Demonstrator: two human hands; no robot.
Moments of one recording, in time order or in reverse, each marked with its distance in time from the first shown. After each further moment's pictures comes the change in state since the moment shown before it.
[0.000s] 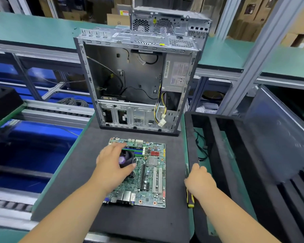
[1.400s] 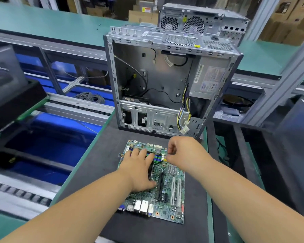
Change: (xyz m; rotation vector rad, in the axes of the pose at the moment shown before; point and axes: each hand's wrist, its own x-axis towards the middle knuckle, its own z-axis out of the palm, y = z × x) left_hand 0.042 -0.012 0.022 0.721 -0.436 0.212; right_hand -0.018 -0.129 -0.092 0.083 0.096 -0.712
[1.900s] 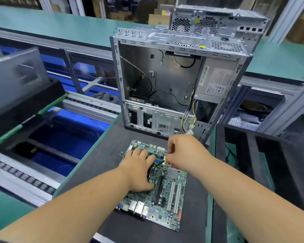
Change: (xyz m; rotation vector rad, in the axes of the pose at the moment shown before) left_hand 0.006 0.006 -0.001 0.053 -0.038 -0.047; right_hand 0.016 0.012 -0.011 0.004 -0.062 -0.116
